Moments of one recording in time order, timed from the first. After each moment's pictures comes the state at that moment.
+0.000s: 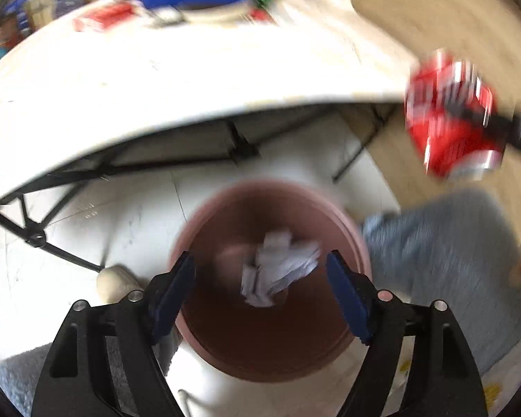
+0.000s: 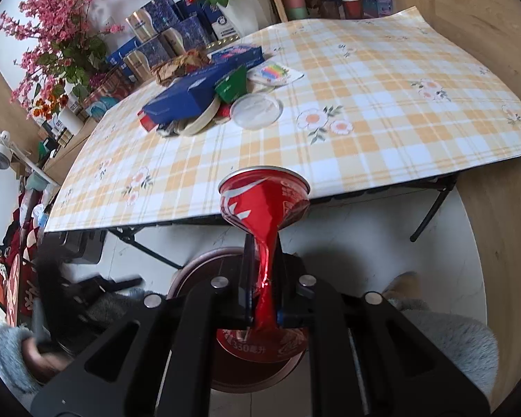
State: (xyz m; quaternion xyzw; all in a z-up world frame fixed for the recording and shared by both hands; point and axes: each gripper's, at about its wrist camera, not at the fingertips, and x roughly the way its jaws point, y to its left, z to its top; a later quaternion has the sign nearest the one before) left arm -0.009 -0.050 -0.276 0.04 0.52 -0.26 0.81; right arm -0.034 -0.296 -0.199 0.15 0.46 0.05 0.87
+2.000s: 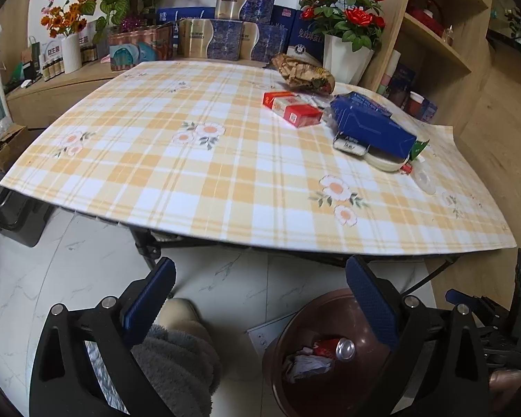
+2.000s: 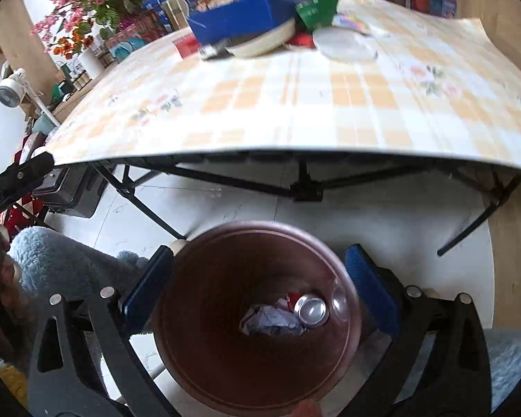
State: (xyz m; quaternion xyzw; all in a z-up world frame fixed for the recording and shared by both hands) left arm 0.004 0.063 -0.218 -0.07 0.40 -0.05 0.91; right arm -0.010 -0.211 -0.267 0.07 0.48 0.12 0.87
